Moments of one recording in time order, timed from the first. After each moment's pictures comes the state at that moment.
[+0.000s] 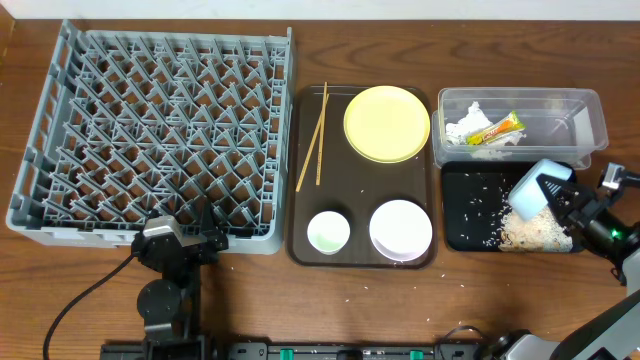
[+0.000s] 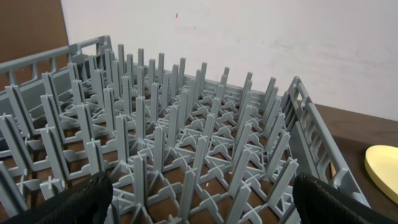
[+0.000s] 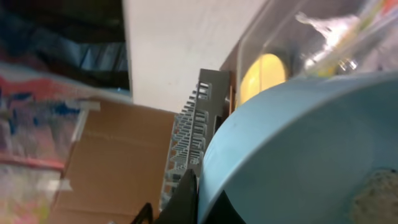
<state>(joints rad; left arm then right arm) 0.10 0.01 0.02 -0.12 -0.03 -0.17 -0.82 1.47 0.74 -0.50 -1.45 0.12</state>
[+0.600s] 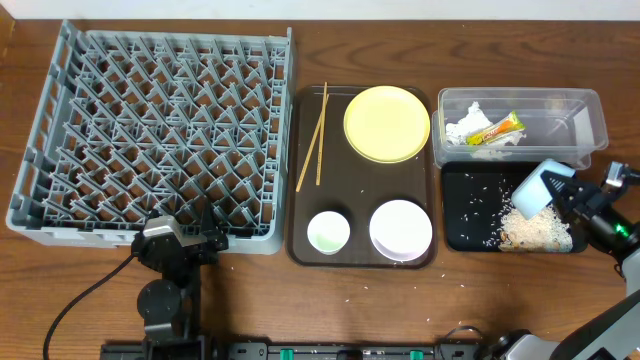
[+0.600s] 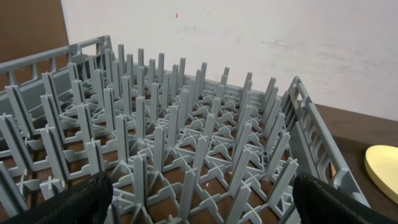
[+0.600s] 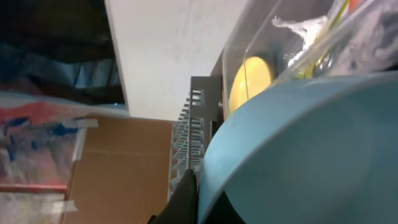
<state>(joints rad) 0.10 0.01 0.02 -0.12 -0.03 -0.17 -0.82 1.47 0.74 -0.38 -1.41 0.30</state>
